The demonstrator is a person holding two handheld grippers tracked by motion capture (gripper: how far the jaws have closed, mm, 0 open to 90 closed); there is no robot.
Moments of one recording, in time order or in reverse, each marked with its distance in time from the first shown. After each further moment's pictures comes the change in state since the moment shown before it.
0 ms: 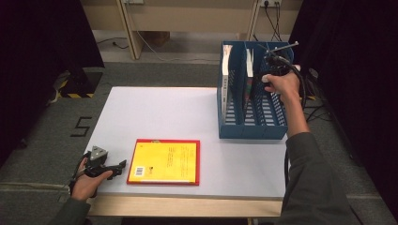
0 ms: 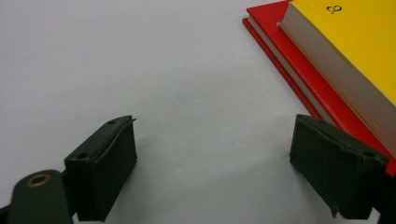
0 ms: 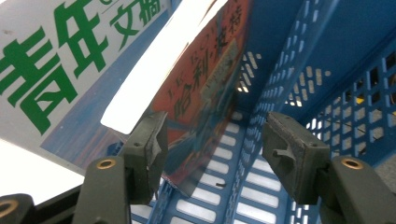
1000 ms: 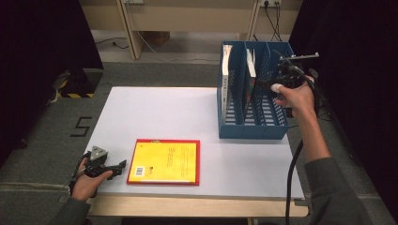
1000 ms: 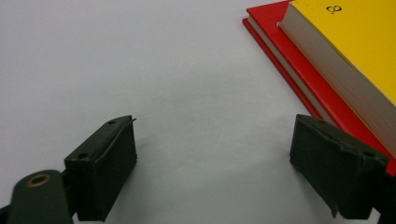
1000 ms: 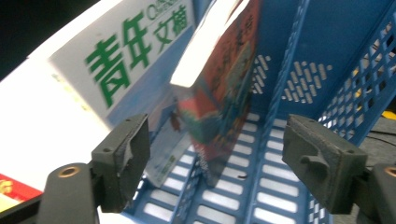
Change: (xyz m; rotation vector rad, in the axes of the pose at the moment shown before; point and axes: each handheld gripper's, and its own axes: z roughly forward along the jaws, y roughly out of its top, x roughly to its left) left arm 0.000 0.000 0.000 -0.002 0.000 0.001; right arm 0.003 -0.038 -0.048 -0.134 0.089 0.055
